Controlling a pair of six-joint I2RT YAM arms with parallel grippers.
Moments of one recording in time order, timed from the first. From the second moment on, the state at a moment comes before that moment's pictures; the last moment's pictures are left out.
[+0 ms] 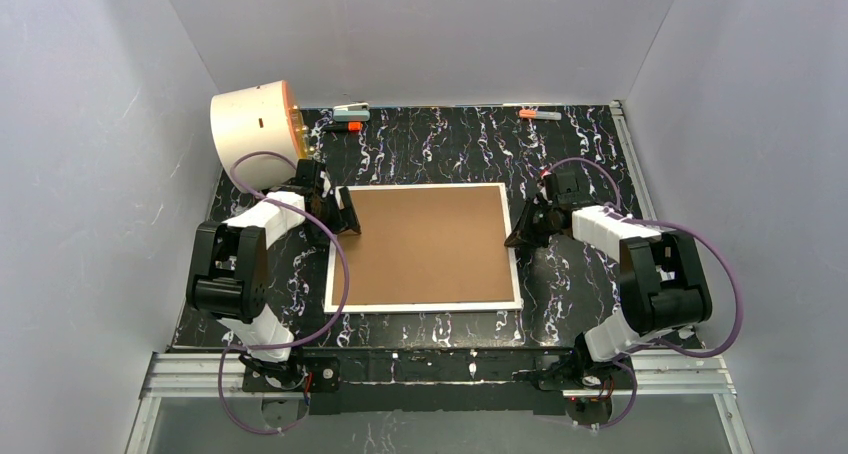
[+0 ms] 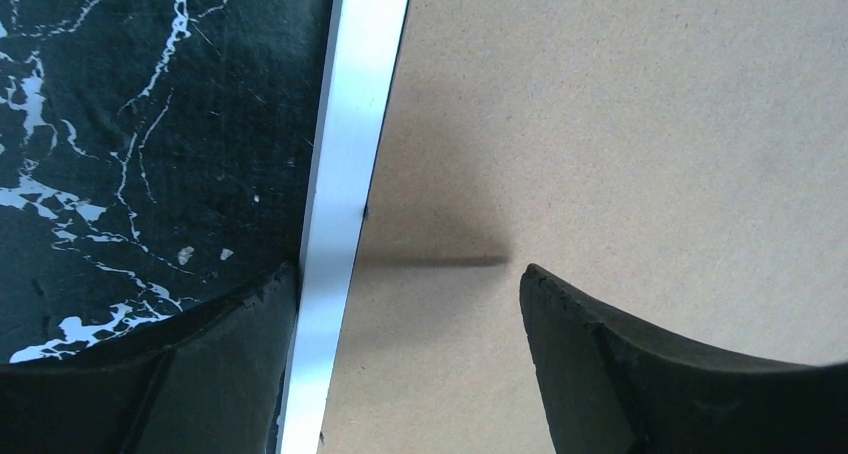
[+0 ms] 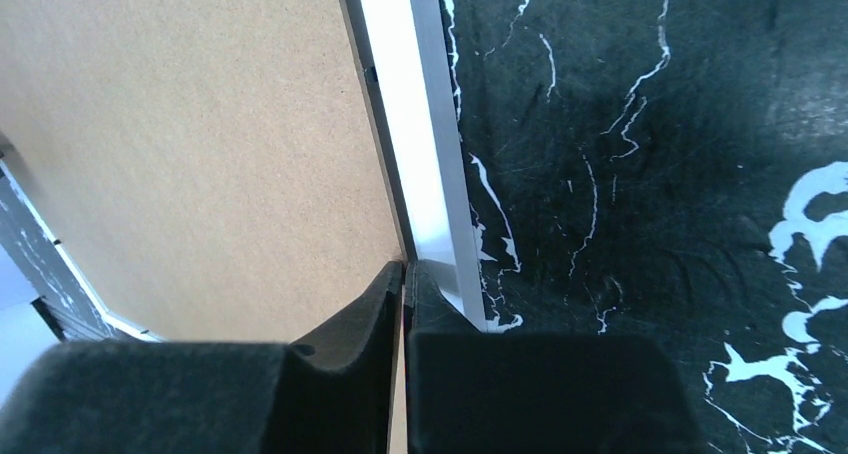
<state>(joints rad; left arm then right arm) -0.16 1.65 0.96 -0.49 0.16 -0.47 0.22 1.54 0.80 -0.32 -0.37 0.55</state>
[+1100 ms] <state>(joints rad) -0.15 1.65 0.96 -0.48 0.10 -0.45 0.23 1.49 0.69 -0.18 -0.45 0.57</state>
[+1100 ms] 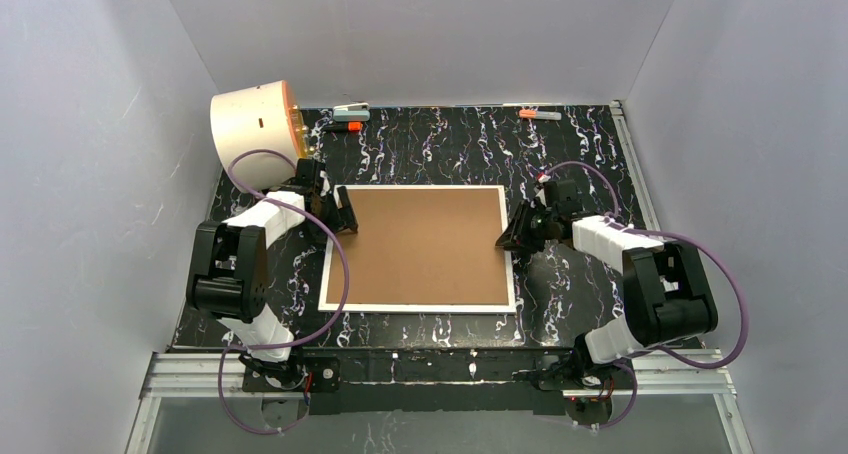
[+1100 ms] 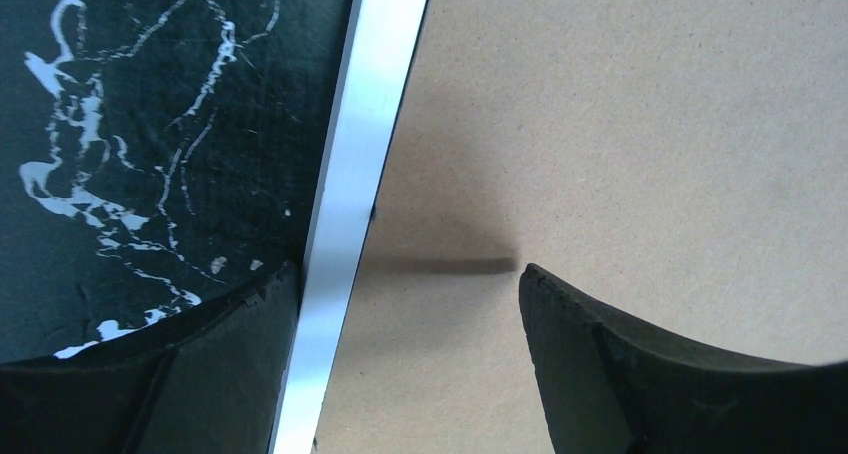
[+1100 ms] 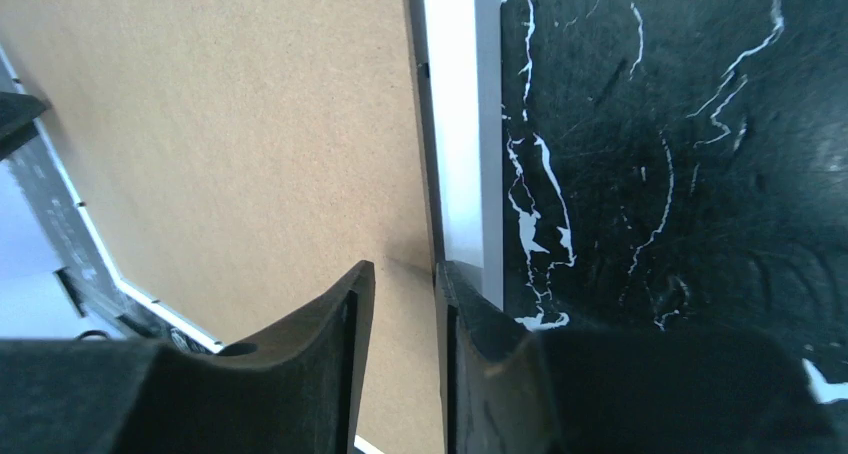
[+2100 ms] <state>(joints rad) -0.18 1.55 1.08 -0.53 0.22 -0.47 0.25 1.61 0.91 -0.36 -0.33 0.57</state>
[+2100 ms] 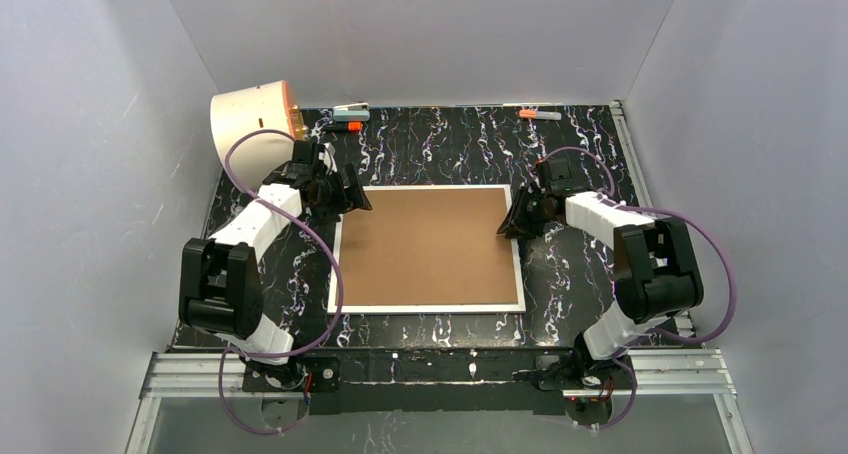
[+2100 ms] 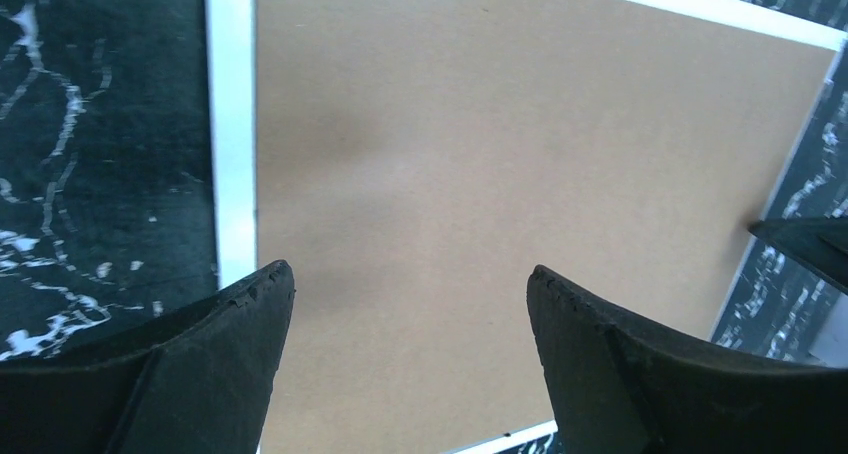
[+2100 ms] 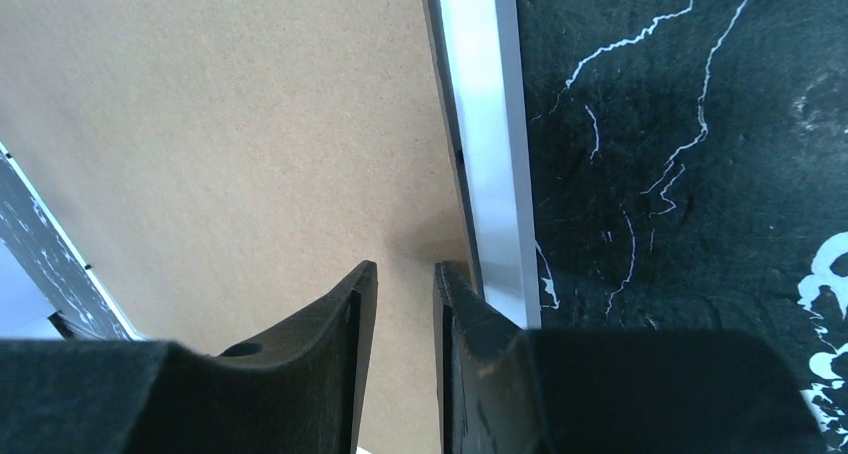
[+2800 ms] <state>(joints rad) -0.23 1.55 1.04 -0.45 0.35 -0.51 0.25 1.56 0.96 -0.51 -0.32 0.58</state>
